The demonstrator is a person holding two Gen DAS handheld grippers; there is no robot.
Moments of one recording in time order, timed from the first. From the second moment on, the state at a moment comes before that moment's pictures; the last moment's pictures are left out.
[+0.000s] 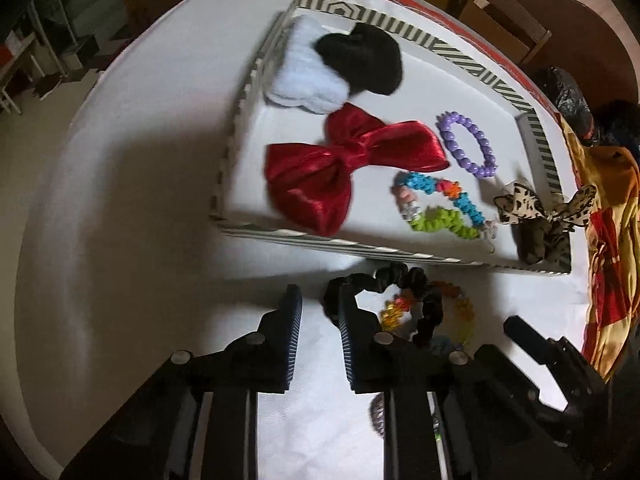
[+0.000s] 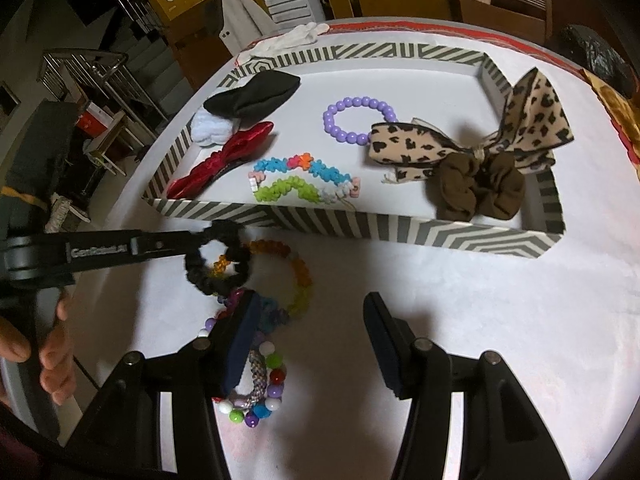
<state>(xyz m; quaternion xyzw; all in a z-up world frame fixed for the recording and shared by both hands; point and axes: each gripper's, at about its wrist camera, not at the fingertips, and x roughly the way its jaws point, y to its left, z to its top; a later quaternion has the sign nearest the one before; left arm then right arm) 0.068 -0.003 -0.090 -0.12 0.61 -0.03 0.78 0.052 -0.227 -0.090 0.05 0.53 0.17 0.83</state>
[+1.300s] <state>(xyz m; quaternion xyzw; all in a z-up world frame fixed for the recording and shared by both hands) 0.061 -0.022 0.006 -0.12 0.53 -0.08 0.84 0.050 -0.246 0.031 0.00 0.43 0.19 0.88</state>
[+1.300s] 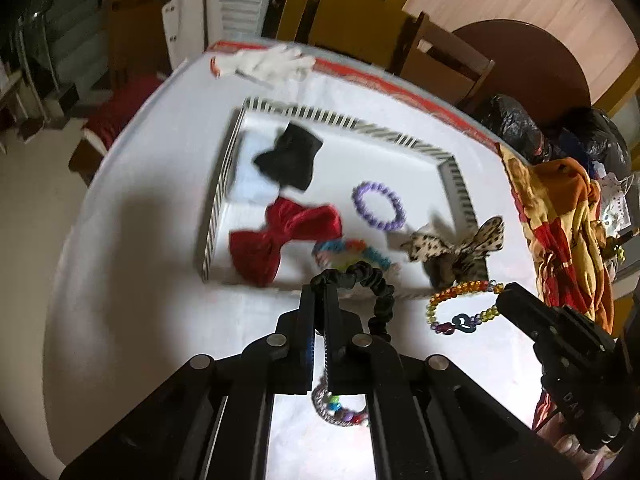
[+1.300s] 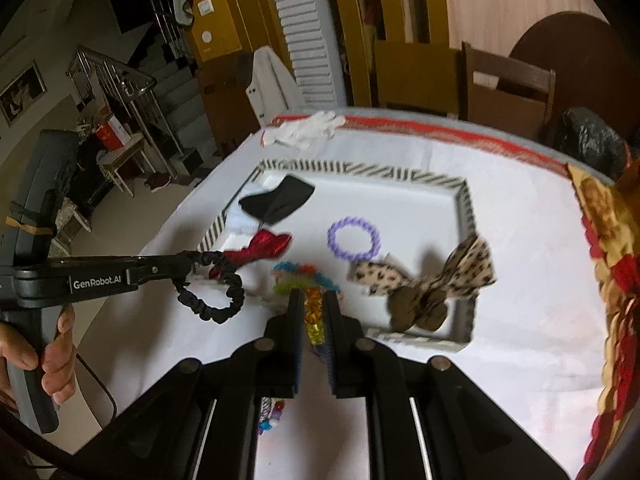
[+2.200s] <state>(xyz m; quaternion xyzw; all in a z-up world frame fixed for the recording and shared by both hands) 0.169 -0.057 -0.004 -0.06 0.52 -0.08 0.85 0.153 -0.266 0.032 -0.01 0.44 0.15 0.89</state>
